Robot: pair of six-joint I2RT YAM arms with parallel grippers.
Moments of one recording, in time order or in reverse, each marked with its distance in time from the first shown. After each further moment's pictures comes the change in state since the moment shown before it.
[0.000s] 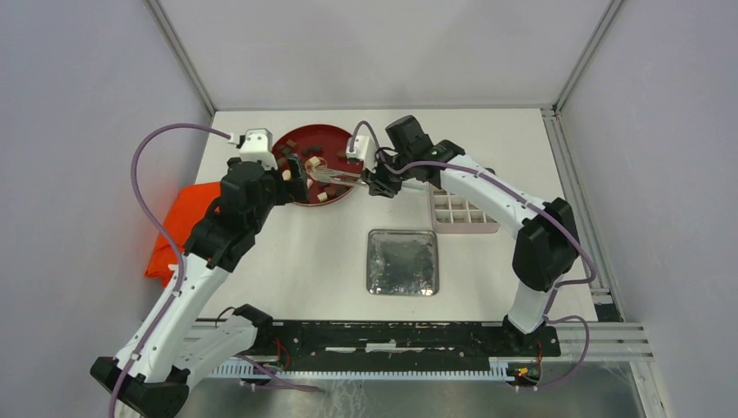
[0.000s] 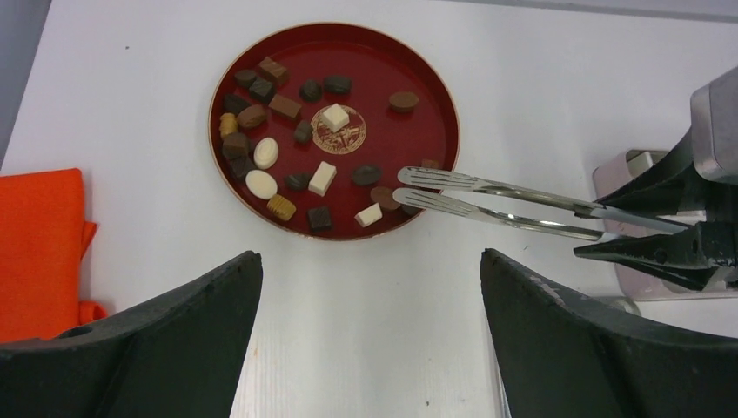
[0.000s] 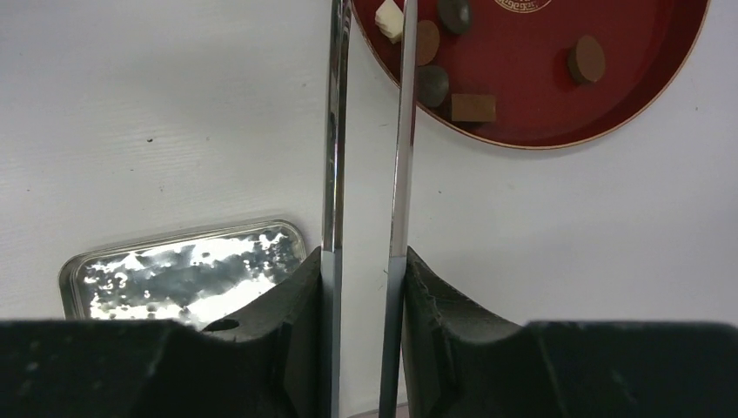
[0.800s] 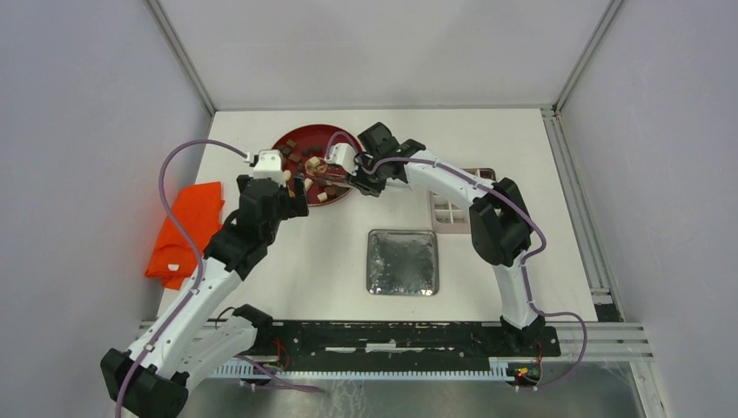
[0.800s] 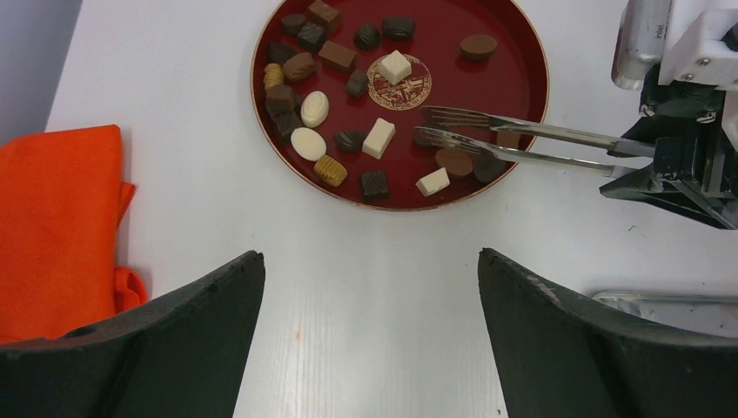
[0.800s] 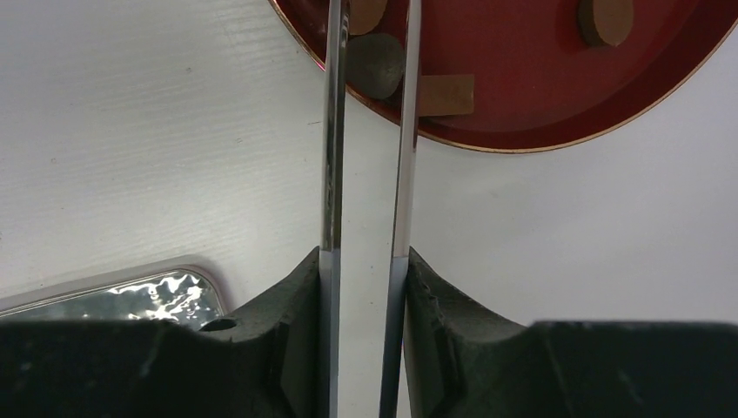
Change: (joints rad) left arm 0.000 -0.063 -0.269 0.137 -0.112 0.092; right arm 0.048 0.333 0.227 -0.031 0.210 -0.023
